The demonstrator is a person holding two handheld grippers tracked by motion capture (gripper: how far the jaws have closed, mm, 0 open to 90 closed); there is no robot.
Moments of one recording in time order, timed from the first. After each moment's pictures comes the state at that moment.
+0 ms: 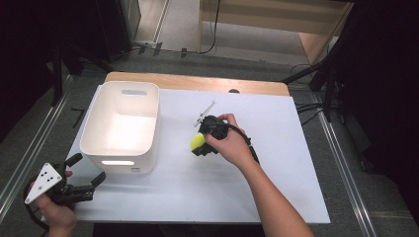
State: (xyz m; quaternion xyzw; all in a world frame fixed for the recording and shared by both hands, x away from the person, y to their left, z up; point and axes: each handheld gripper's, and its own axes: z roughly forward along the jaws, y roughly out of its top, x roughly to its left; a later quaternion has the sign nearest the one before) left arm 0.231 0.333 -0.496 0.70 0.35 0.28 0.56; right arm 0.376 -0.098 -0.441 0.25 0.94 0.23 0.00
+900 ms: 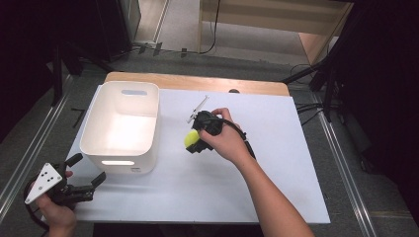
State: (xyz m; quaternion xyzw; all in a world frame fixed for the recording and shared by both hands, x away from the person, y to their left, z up) left arm 0.231 0.333 -0.496 0.70 0.35 0.28 0.56; right arm 0.378 -0.081 -0.419 0.23 0.95 0.23 0.00
